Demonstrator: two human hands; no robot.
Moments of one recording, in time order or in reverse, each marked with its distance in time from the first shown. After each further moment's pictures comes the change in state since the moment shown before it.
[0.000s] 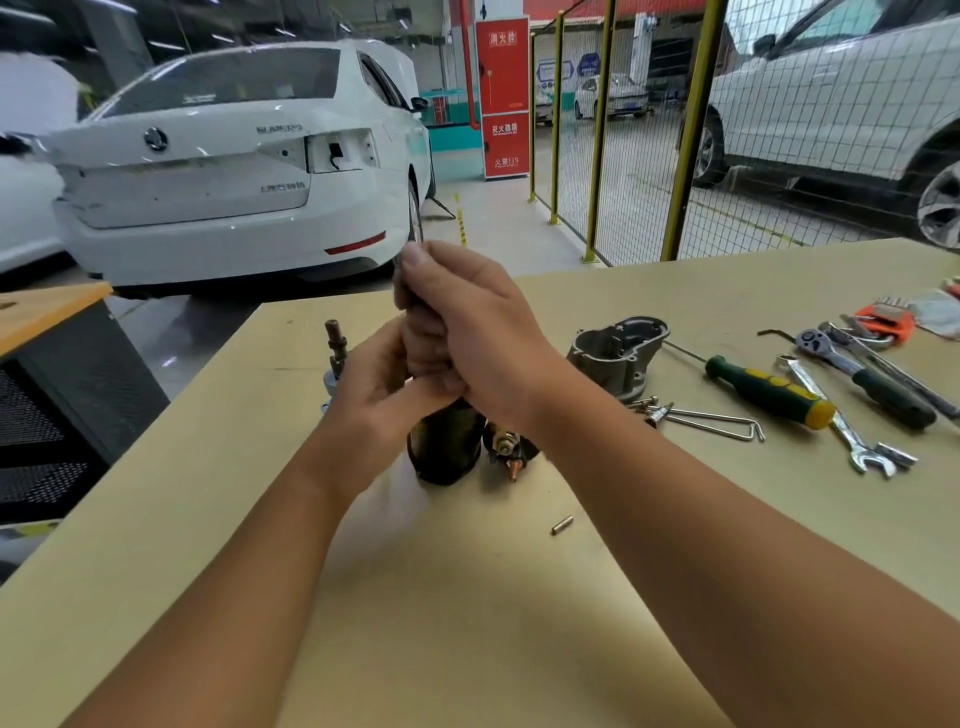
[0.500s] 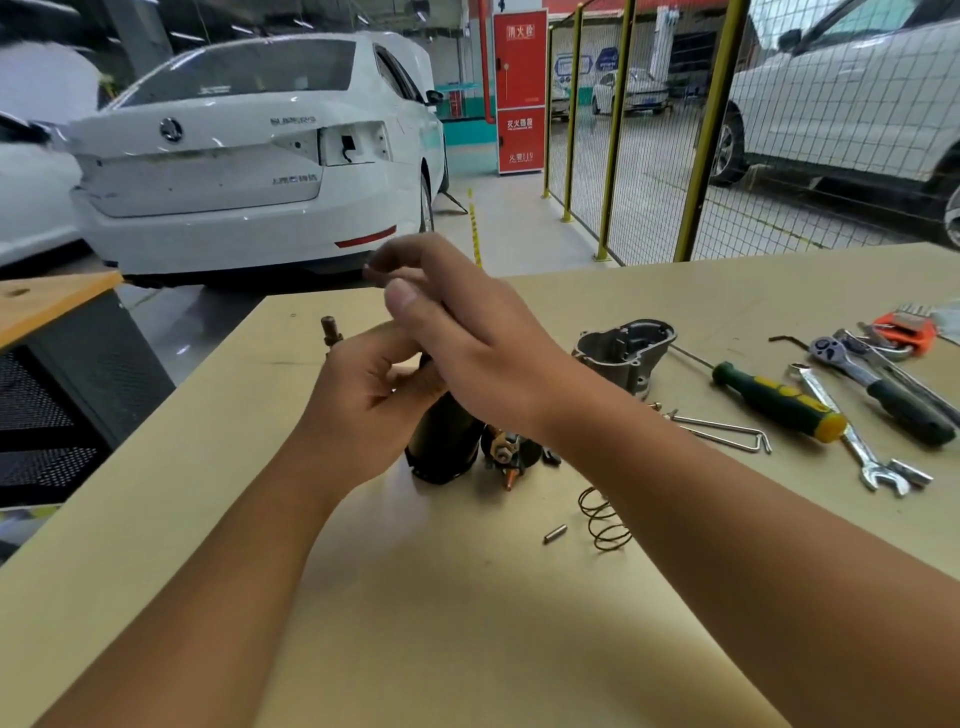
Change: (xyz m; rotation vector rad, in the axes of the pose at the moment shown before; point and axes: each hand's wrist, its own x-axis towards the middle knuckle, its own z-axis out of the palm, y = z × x) left_hand 0.003 -0.005 -0.002 0.103 -0.010 0.228; right_hand -0.009 -0.002 -0.019 -0.718 -0.048 -0.201
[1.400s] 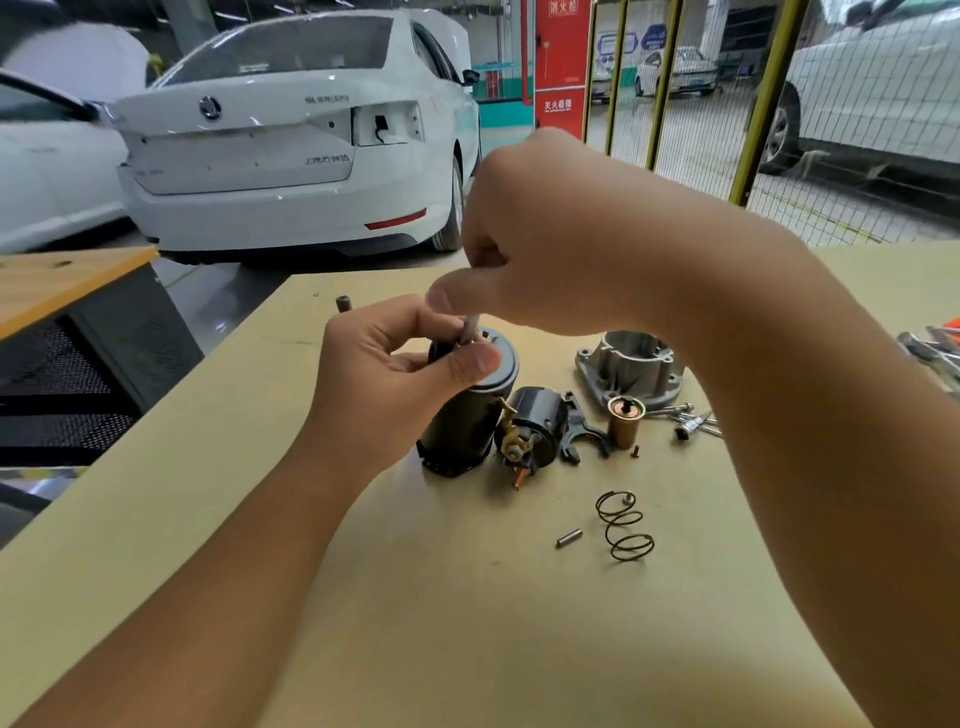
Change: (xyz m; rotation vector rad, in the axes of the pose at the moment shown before) left_hand 0.000 0.006 0.016 -0.020 0.263 -0.143; right_hand 0.035 -0.037 -0.056 -0.875 -0.298 -0.106
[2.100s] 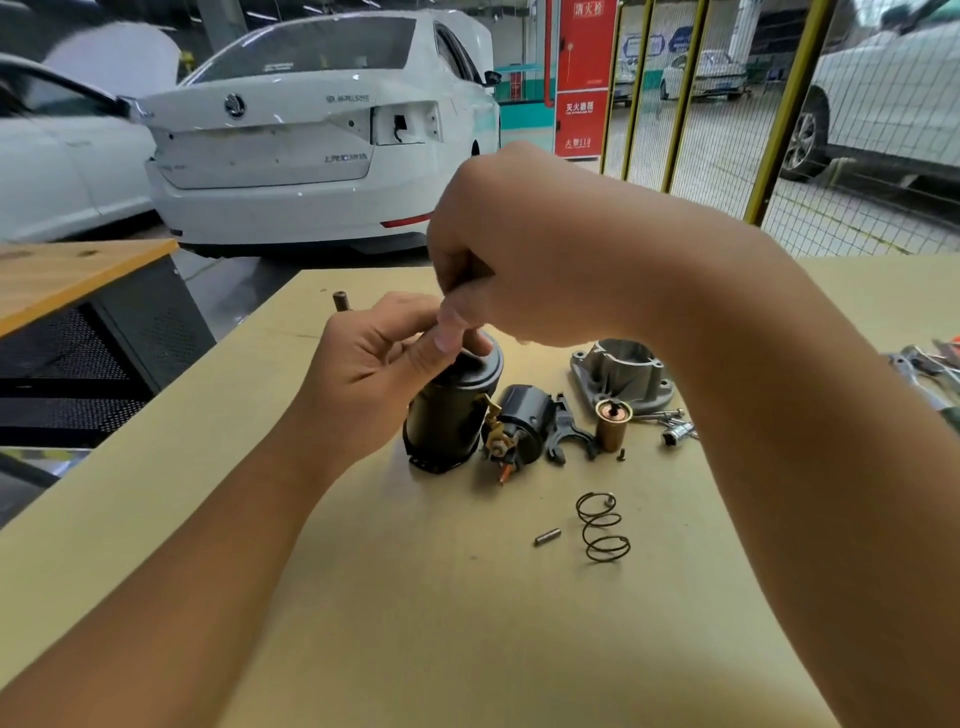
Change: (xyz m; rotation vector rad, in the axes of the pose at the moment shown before) left_hand 0.001 0.004 -0.007 0.095 -0.190 0.058; right_hand -0.006 0.003 -0.007 0.016 -0.060 -0.126
